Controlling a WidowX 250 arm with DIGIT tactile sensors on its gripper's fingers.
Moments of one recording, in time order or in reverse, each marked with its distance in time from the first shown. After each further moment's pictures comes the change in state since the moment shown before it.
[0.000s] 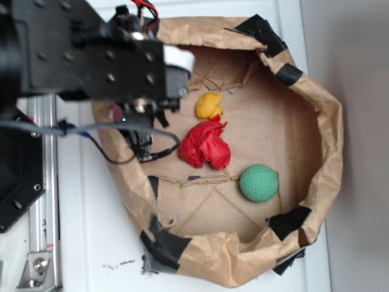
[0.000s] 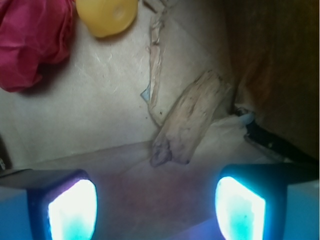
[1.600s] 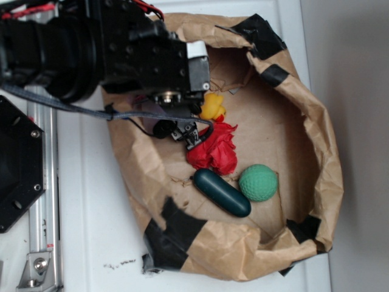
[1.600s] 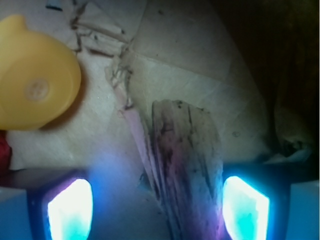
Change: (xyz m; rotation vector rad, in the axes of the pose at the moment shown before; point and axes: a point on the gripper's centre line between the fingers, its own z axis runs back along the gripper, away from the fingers) arm 0.037 -0.035 -0.042 -0.041 -0.094 0.275
